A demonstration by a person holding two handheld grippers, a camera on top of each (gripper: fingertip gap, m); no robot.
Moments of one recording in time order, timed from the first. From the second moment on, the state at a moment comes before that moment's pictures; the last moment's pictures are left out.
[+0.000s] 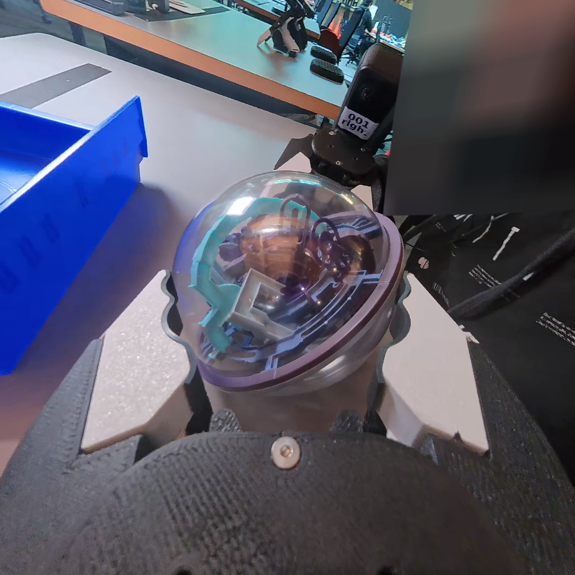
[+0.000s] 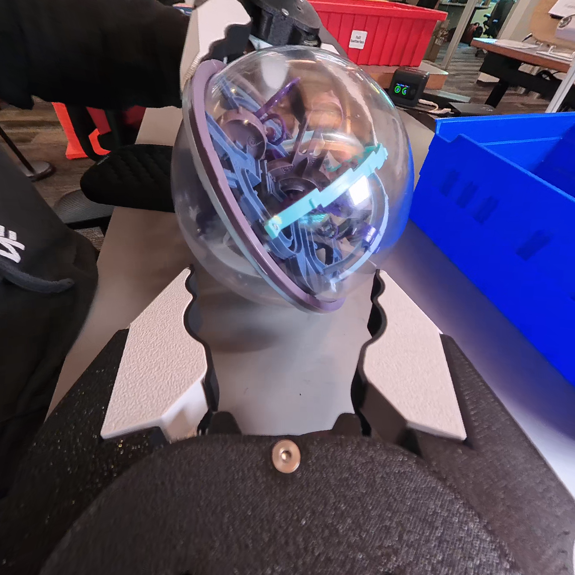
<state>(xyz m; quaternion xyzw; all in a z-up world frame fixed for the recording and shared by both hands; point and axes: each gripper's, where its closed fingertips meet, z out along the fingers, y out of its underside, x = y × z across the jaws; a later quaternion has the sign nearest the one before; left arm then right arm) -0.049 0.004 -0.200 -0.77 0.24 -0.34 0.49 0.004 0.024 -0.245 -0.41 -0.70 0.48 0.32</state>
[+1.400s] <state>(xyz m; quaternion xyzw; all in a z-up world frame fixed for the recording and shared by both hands) -0.058 -0.002 -0.213 -0.76 0.21 -0.39 0.48 -0.009 0.027 -0.247 -0.37 -0.71 0.53 0.28</state>
